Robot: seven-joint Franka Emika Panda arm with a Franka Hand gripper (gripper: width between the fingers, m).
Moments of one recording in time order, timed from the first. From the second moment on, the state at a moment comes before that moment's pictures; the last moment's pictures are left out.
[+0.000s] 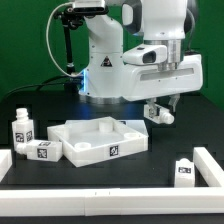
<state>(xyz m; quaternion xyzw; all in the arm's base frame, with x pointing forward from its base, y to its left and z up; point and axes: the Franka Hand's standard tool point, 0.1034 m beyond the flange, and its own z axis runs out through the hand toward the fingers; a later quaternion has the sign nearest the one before) 0.366 0.110 0.042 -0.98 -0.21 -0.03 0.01</state>
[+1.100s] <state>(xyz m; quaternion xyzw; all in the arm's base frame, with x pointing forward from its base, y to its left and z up) 0.436 0.117 0.068 -0.99 -0.11 0.03 0.03</state>
